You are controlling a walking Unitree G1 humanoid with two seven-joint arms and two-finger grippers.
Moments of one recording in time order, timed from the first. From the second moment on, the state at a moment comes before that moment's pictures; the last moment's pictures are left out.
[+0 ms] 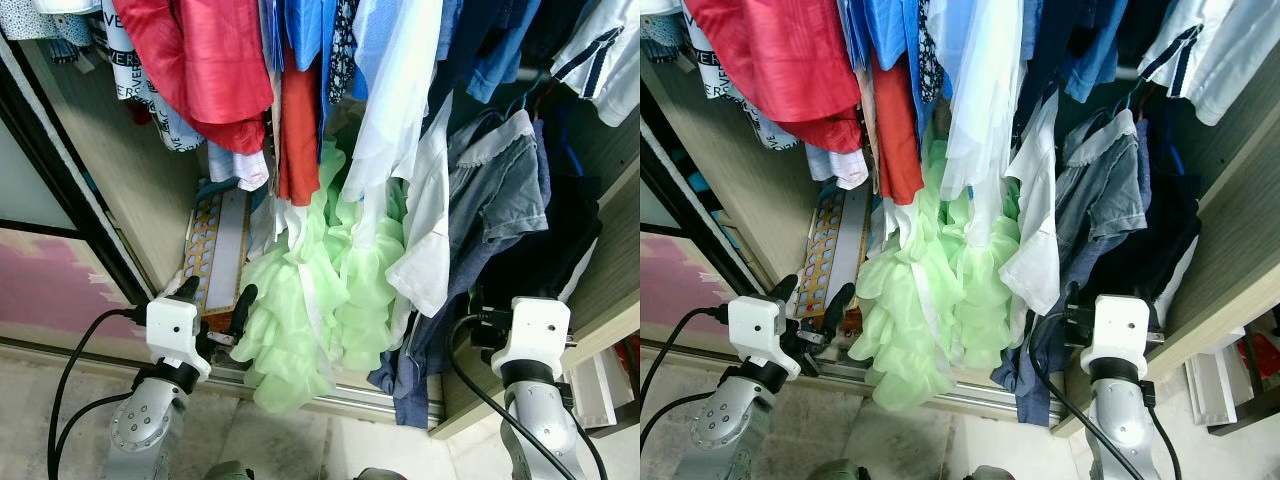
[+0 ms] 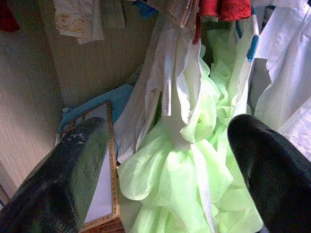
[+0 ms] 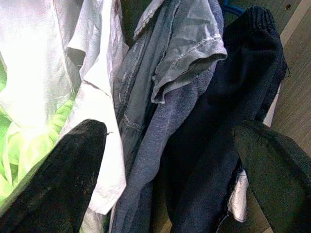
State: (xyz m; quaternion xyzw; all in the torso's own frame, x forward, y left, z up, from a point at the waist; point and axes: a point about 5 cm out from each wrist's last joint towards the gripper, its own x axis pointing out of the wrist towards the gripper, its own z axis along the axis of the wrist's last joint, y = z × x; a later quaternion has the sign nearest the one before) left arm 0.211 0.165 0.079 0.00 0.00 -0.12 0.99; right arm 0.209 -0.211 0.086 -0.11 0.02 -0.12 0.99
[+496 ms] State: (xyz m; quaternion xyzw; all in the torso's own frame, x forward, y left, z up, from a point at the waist) left arm 0.211 0.165 0.079 0.00 0.00 -0.12 0.99; right arm 0.209 -0.211 0.086 -0.11 0.03 -0.12 0.99
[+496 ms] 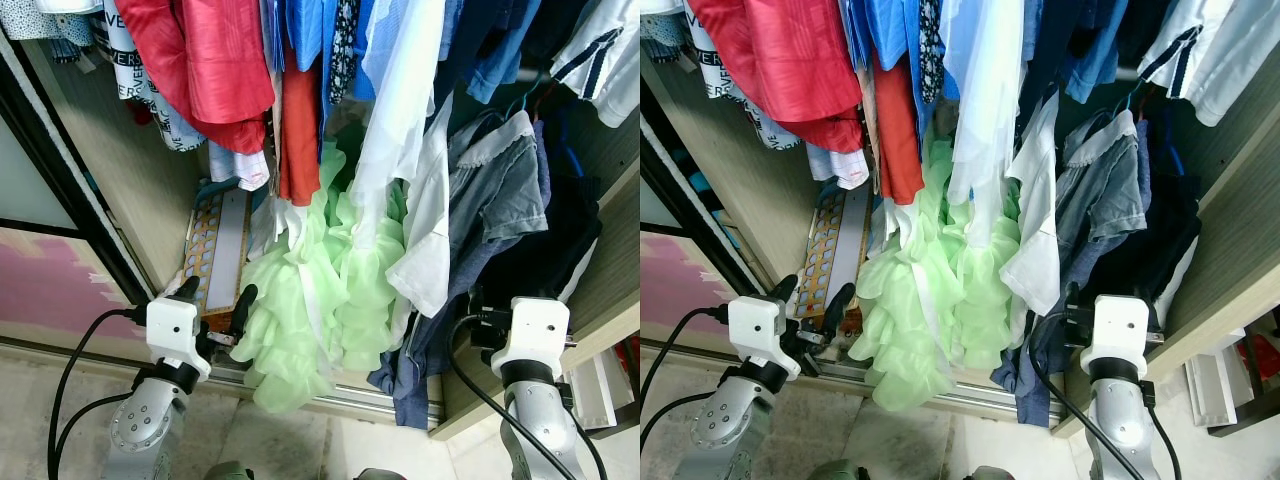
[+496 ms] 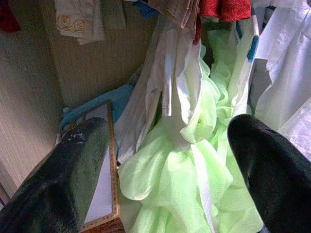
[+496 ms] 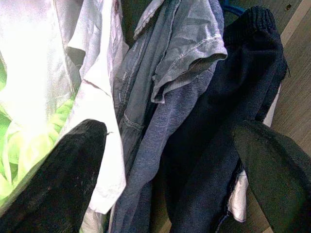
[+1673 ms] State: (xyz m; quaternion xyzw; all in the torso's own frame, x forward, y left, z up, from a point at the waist) left arm 0.211 0.165 0.079 0.00 0.00 -0.12 0.99; right arm 0.209 -0.211 0.086 -0.11 0.03 -0.12 0.99
